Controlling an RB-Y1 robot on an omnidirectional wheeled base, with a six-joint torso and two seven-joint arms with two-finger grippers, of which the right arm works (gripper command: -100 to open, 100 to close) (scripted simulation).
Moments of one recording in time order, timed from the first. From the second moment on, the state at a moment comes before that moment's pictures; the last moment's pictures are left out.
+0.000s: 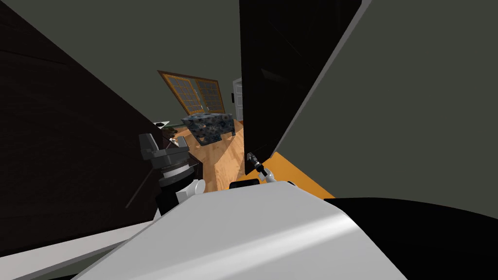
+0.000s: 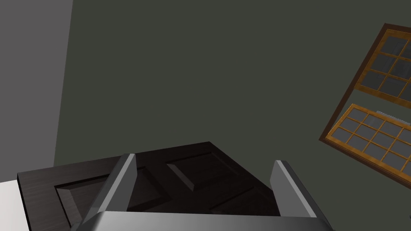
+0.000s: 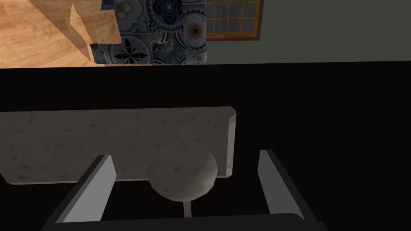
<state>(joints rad) -0.20 -0.05 0.17 -0.58 0.31 -0.86 -0.30</state>
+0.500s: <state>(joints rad) -0.20 -0.05 0.17 -0.58 0.31 -0.86 -0.30</state>
